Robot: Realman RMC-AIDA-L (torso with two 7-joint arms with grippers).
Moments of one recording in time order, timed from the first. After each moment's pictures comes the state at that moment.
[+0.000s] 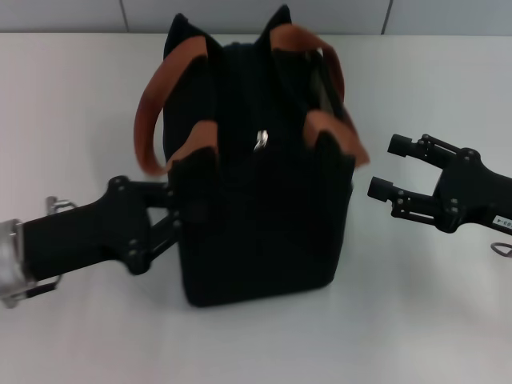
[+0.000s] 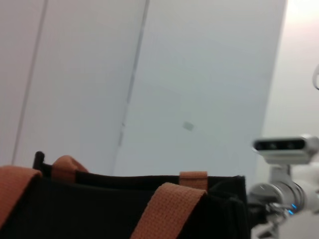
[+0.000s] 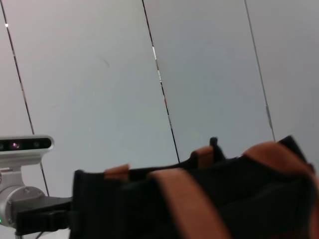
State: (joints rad) left arm -0.34 -2.01 0.95 0.42 1.56 1.76 -1.00; right arm 0.46 2.08 -0.46 -0.42 -1.95 -1.70 1.03
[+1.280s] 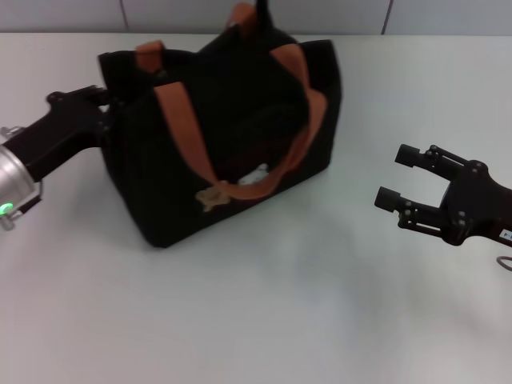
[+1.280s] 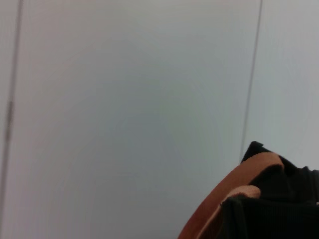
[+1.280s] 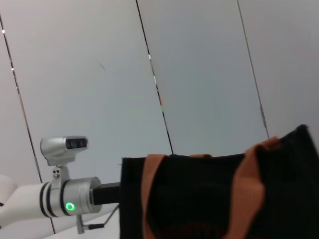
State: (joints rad) left arm -0.47 -2.07 0.53 0.33 1.59 1.30 -0.87; right arm 0.42 2.08 -0.46 -0.41 -1.94 -1.71 1.01
